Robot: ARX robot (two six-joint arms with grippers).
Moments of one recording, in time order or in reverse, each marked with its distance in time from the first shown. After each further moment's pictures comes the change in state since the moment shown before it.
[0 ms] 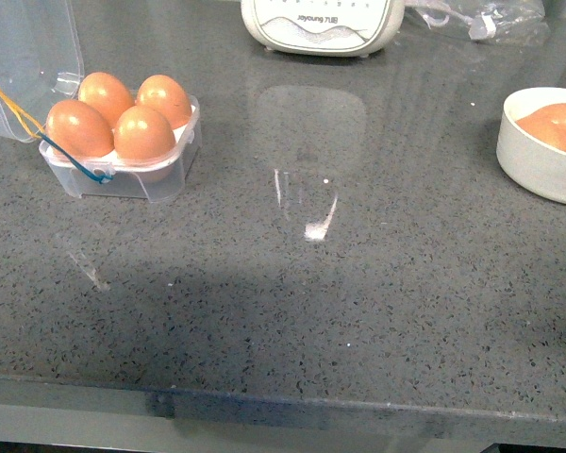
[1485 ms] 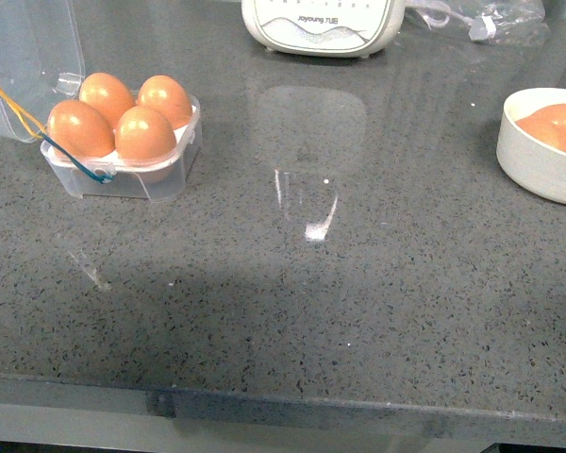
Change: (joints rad) left arm 0.000 0.000 0.000 0.000 0.000 0.000; right arm 0.000 -0.572 0.000 -0.564 -0.001 -0.001
